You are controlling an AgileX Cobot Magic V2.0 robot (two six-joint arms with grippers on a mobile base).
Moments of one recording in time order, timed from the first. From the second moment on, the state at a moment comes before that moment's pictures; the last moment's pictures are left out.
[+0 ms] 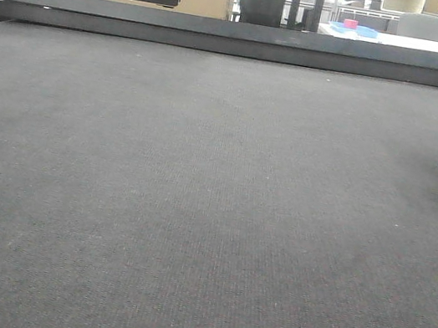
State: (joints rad) left arm 0.04 0.53 -0.72 0.03 0.57 -0.08; right arm 0.04 1.77 -1.44 0.12 1.16 -0.23
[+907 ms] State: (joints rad) left arm 0.15 1.58 -1.65 0.01 1.21 0.17; right arm 0.04 1.20 -1.03 0.22 0.95 -0.23
